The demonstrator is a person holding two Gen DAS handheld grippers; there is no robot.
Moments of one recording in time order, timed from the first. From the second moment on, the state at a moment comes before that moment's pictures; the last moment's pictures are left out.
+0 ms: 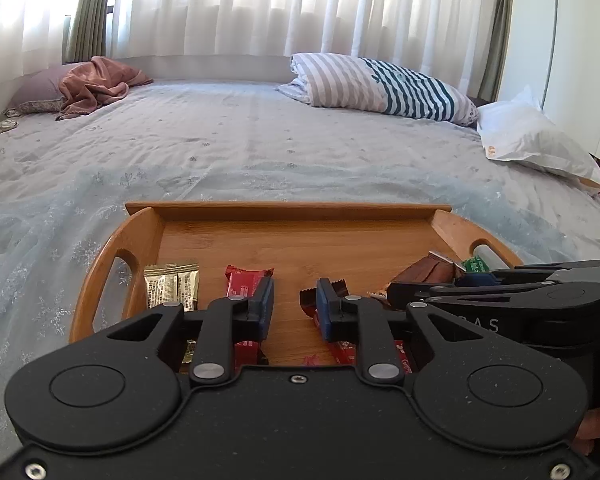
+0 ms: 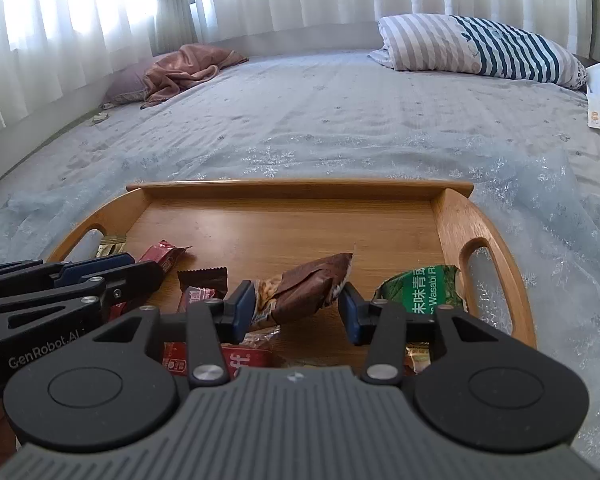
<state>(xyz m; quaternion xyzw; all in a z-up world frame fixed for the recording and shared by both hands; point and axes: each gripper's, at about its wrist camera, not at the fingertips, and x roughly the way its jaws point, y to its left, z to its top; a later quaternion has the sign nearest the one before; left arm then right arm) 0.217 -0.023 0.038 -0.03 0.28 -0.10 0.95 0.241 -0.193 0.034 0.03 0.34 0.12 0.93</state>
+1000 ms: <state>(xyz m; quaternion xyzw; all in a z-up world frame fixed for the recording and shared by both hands) 0.179 -0.007 0.057 -0.02 0.27 -0.04 0.96 0.214 -0.192 0.050 -0.01 0.32 0.09 0.94</state>
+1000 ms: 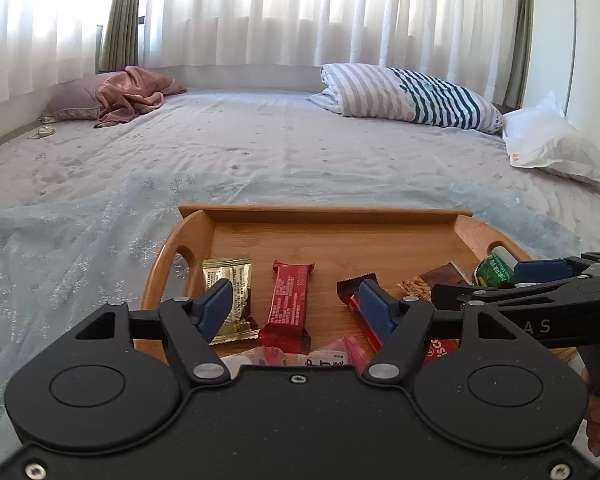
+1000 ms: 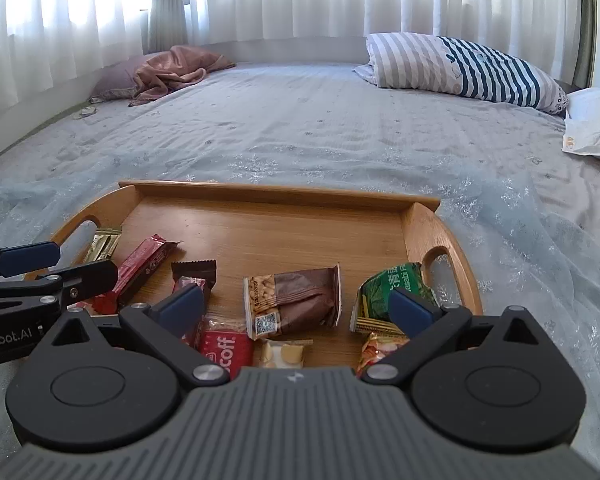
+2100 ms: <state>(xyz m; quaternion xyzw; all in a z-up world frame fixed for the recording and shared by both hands) 0.096 0.004 0.057 -0.04 0.31 -0.05 0.95 0.104 -0.227 0.058 0.05 0.32 0.03 0.95</state>
